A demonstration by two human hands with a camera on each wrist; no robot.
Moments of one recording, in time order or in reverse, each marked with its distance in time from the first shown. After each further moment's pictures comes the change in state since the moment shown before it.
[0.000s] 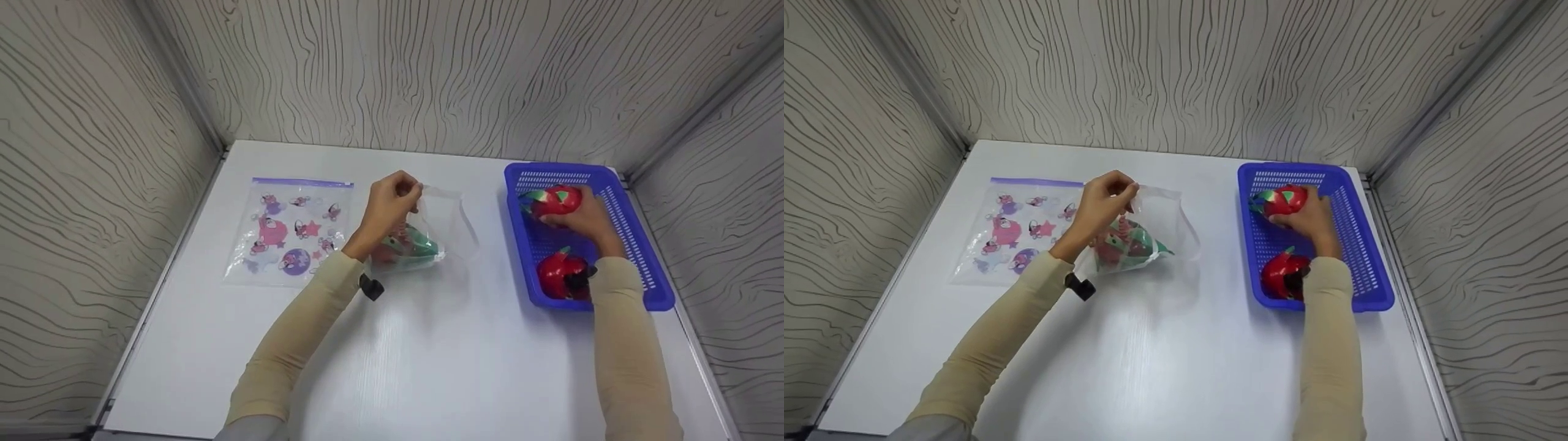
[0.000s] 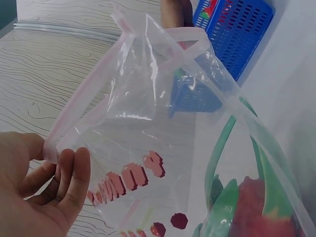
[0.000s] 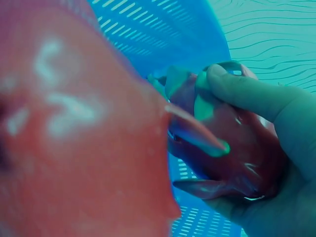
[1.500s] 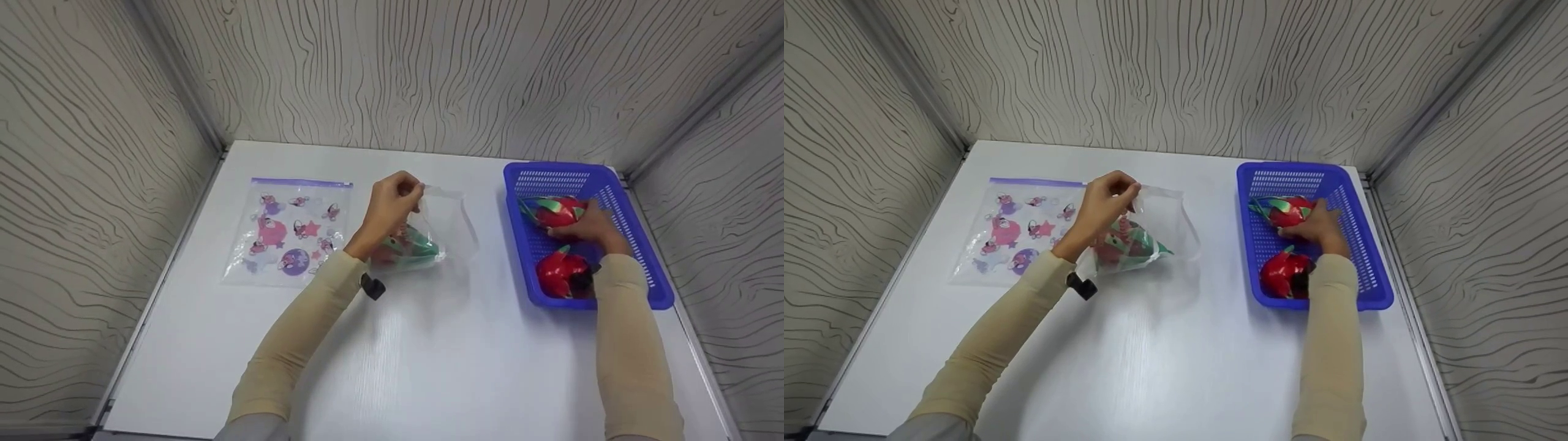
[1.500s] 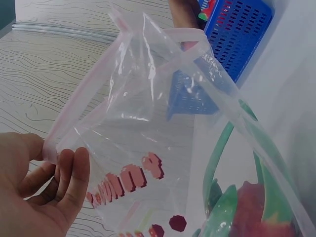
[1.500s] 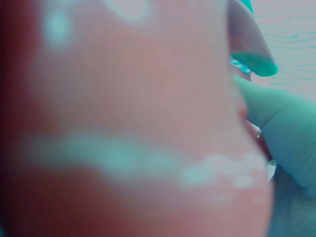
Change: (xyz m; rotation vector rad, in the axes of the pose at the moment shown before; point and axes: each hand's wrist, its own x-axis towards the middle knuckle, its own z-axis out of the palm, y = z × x) left_hand 0.003 -0.001 0.005 -0.012 0.002 -0.005; right_hand 0.004 0.034 -0.010 -0.031 -0.190 0.197
